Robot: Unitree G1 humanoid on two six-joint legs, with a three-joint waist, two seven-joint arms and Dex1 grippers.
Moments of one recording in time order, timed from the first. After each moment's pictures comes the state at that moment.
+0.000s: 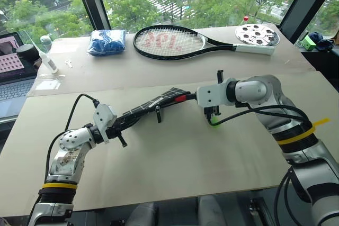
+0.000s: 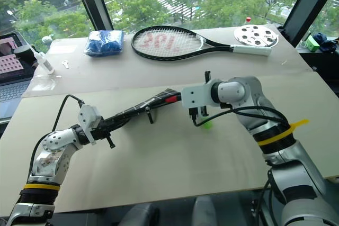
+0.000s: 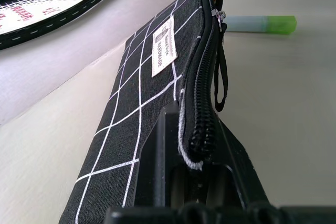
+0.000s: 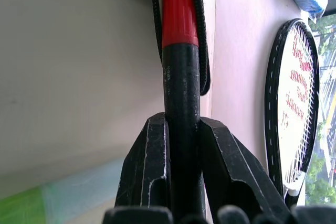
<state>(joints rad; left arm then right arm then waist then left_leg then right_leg) -0.23 0.55 0.06 0.08 -0.34 0.01 -0.96 -0.84 -0.67 0.41 0.07 -0.38 0.00 1.03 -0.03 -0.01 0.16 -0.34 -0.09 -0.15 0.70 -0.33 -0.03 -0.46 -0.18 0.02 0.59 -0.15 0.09</state>
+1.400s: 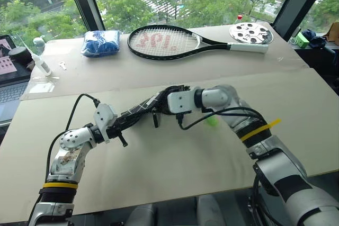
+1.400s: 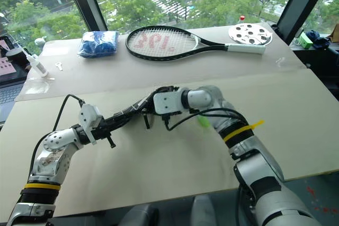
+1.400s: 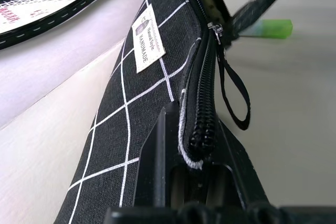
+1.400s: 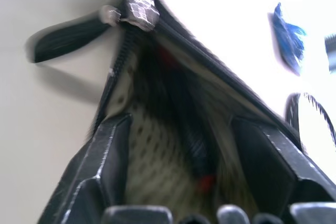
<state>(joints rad) -0.23 0.54 0.06 0.08 -0.34 0.02 -0.95 -0.90 -0.48 0.28 0.34 -0.13 -0.09 1.01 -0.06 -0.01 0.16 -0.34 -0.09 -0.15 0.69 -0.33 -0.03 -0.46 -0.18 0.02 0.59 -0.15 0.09</state>
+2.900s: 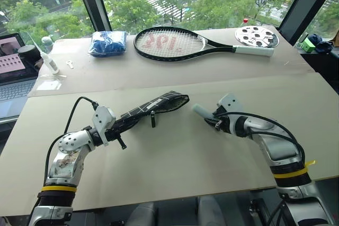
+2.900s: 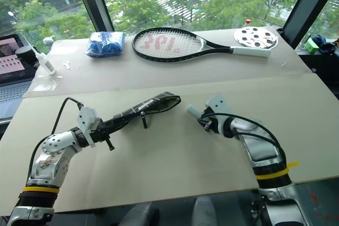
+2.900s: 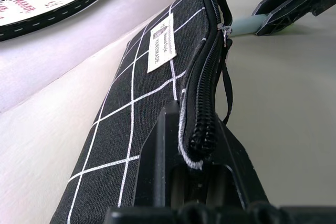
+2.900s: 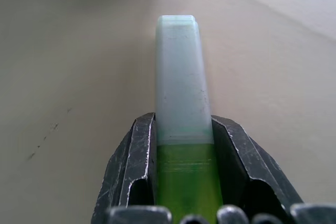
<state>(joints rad) -0.20 0.54 0.07 0.07 -0.35 0.02 -0.95 -0.45 -0.55 0.12 -0.05 0.10 0.64 0.70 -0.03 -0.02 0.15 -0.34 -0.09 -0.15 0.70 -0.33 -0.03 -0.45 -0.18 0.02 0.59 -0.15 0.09</state>
